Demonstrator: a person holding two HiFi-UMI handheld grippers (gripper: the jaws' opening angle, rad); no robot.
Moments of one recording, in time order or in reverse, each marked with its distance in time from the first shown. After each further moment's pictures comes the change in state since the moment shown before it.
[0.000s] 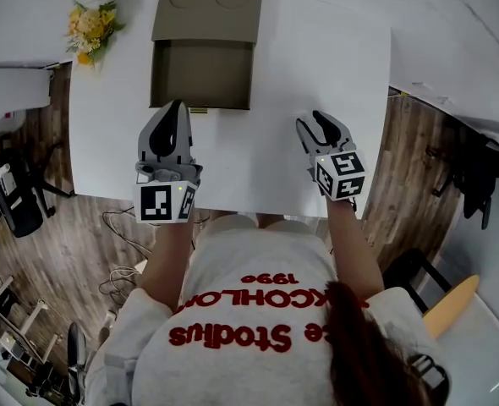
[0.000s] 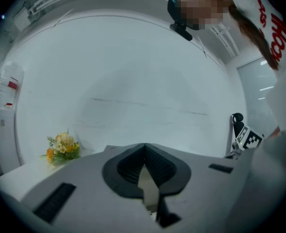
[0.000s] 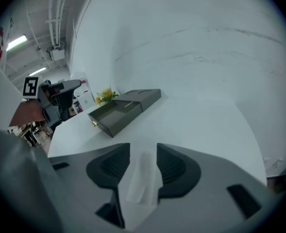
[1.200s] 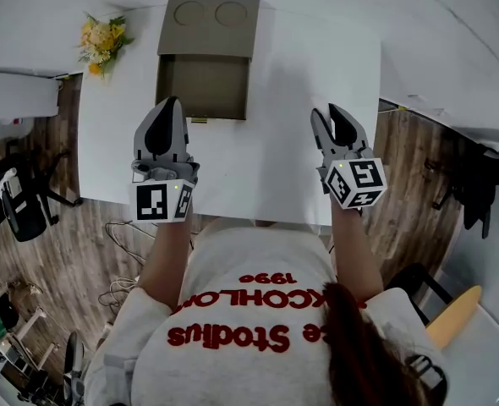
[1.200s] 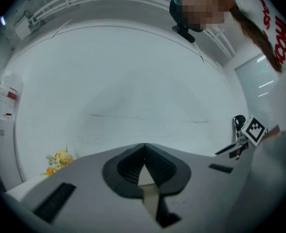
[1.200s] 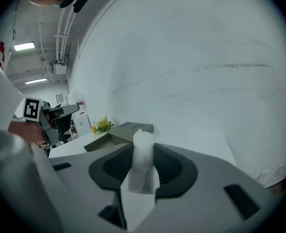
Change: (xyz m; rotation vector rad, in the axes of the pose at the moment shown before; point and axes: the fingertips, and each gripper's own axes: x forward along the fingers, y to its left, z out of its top) left arm 0.005 -0.002 0.049 0.044 -0.098 0.021; right arm -0.053 -0.019 0.091 0.014 -0.297 -0.058
